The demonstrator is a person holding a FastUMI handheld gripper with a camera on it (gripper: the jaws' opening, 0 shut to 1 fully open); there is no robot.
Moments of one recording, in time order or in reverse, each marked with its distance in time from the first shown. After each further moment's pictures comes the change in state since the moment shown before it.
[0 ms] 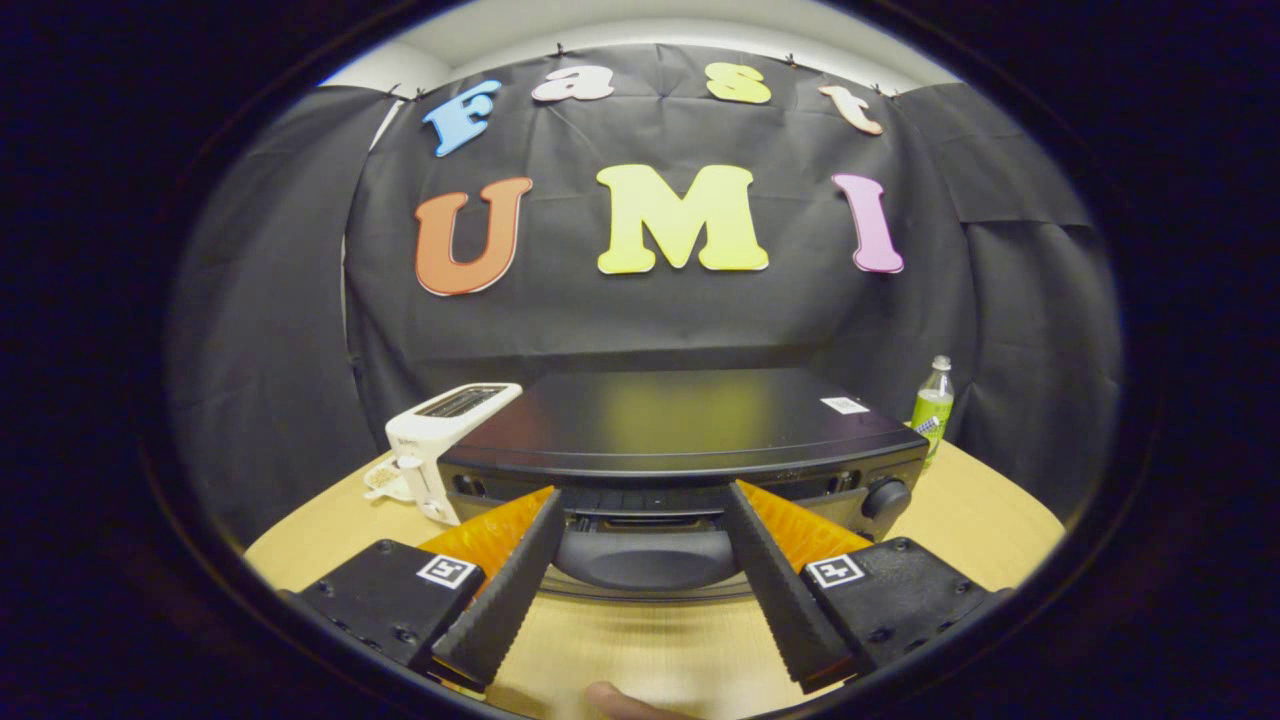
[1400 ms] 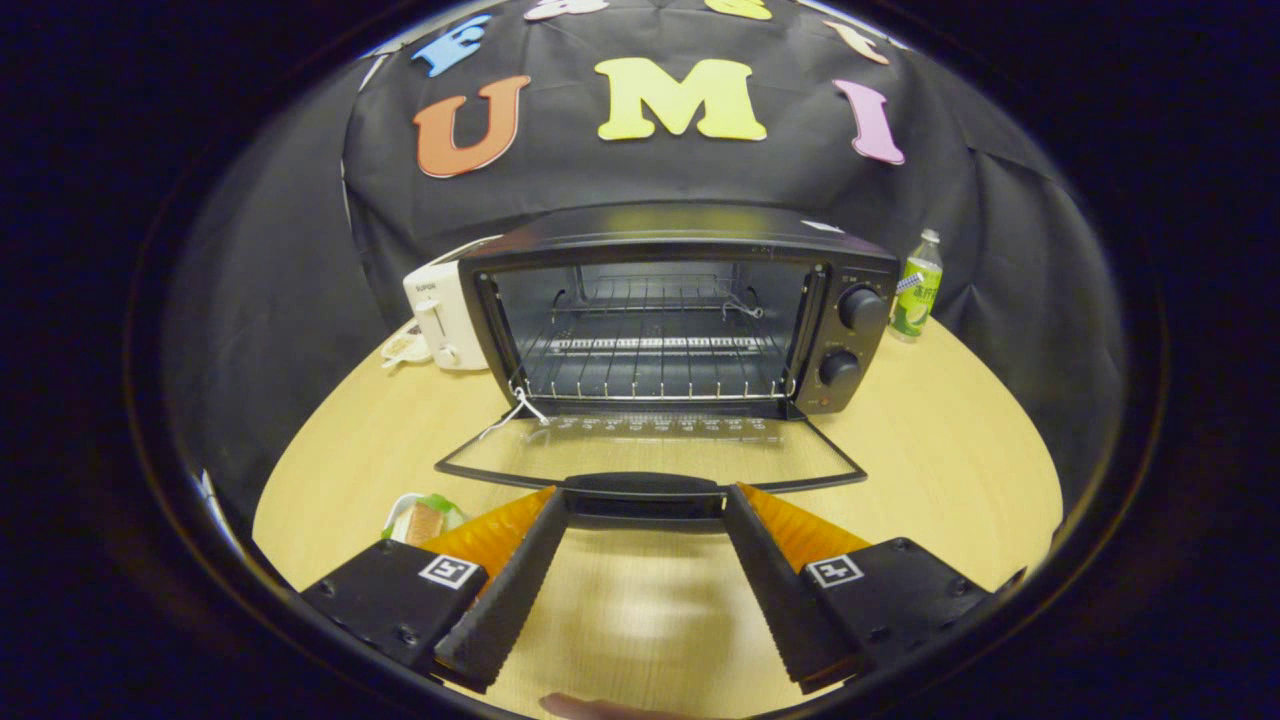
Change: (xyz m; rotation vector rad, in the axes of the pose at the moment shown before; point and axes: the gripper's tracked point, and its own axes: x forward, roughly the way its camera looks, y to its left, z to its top) arm -0.078 -0.010 -0.114 0.034 0.434 0.004
